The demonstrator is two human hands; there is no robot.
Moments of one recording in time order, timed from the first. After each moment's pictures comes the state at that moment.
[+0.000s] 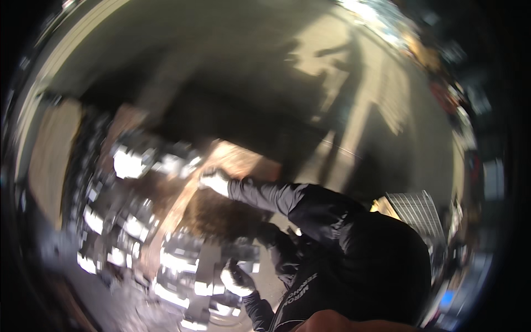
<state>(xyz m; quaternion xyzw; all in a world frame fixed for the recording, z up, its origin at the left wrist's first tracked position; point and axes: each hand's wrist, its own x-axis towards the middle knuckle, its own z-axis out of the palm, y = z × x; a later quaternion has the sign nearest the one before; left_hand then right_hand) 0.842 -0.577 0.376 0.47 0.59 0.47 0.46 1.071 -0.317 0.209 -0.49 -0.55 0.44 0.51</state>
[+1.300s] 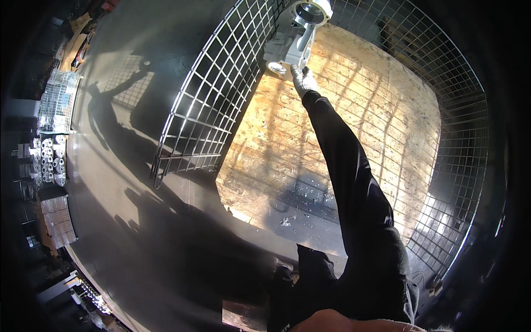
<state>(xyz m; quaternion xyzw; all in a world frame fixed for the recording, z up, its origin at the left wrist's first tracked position) 1.229 -0.745 0.371 0.87 0.22 -0.37 0.24 1.504 -1.603 0.154 -0.67 0.58 -0.23 0.41</state>
